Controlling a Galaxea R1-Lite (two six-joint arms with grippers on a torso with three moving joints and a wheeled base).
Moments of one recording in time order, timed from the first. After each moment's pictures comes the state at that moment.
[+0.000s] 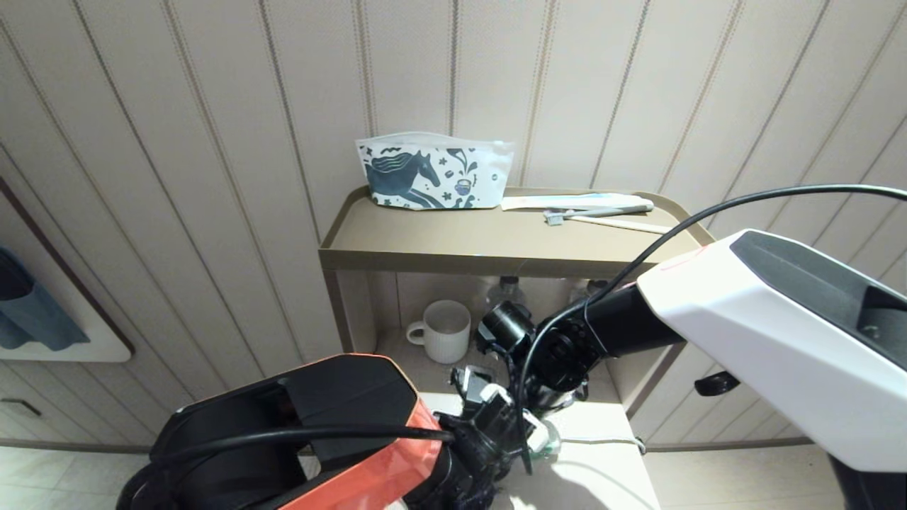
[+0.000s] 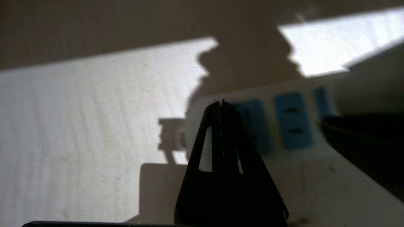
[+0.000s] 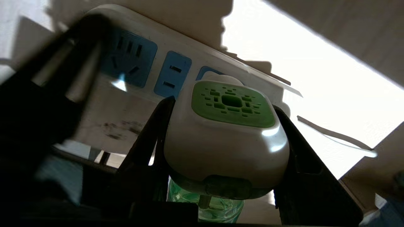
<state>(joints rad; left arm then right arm) -0.98 2.50 -1.26 -0.41 0.60 -0.47 0.63 2.26 -1.45 0.38 -0.16 0.24</state>
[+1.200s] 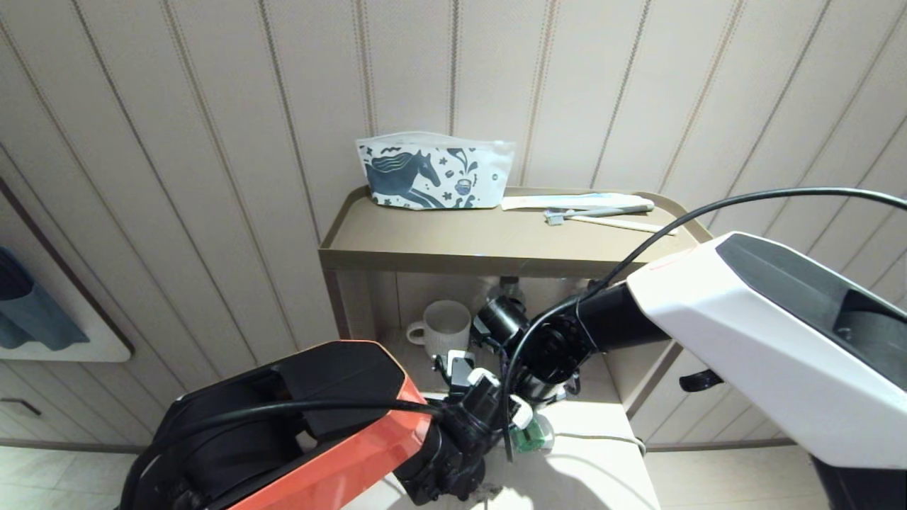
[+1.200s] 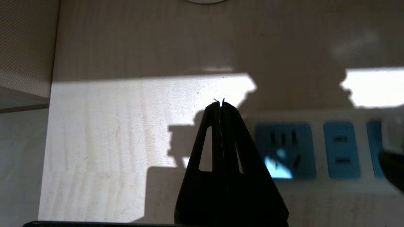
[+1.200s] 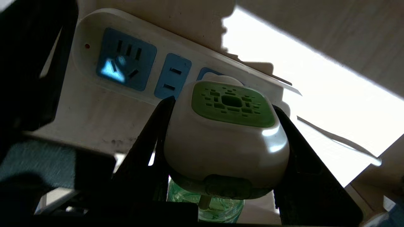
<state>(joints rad) -0.94 2.50 -1.28 -0.40 0.68 -0.49 0.62 2.29 -1.51 0.38 -0.16 0.26</state>
